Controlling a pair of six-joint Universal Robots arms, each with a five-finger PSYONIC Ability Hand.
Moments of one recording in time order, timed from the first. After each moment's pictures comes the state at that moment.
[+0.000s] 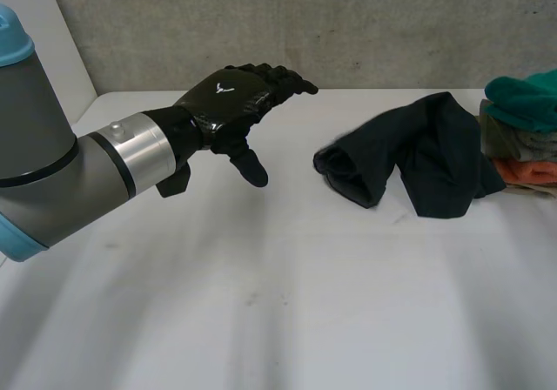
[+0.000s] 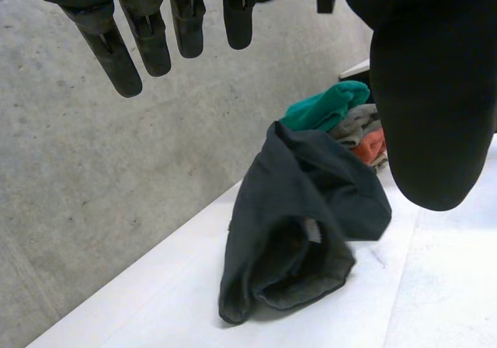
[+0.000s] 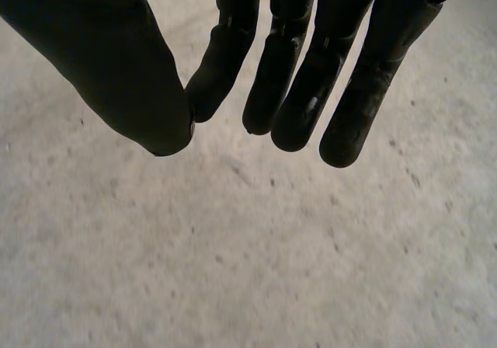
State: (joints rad) left arm 4.28 -1.90 -1.25 3.07 -0.98 3.27; right arm 1.53 -0.83 0.74 -0.66 1.16 3.00; left_hand 0.19 0.21 0.21 0.21 0.05; right_hand 1.09 1.18 1.19 1.19 0.95
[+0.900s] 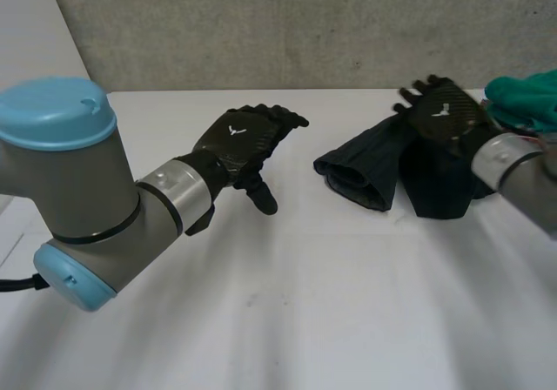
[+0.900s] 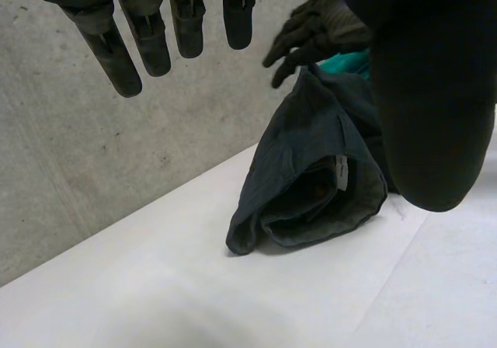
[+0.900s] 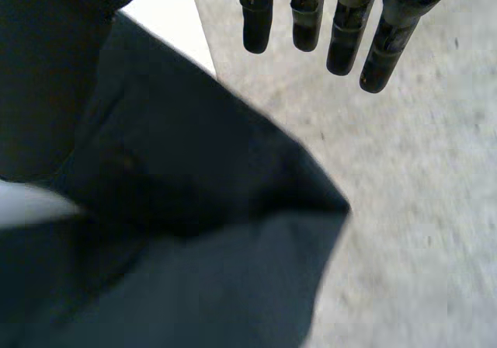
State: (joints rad) left arm 4.15 -1.96 -1.37 3.20 -1.29 3.23; right arm 1.71 -1.01 1.29 -0.22 1.03 2.25; left_hand 0.19 0.21 0.21 0.21 0.05; right_hand 0.22 0.23 0.21 0.24 0.07
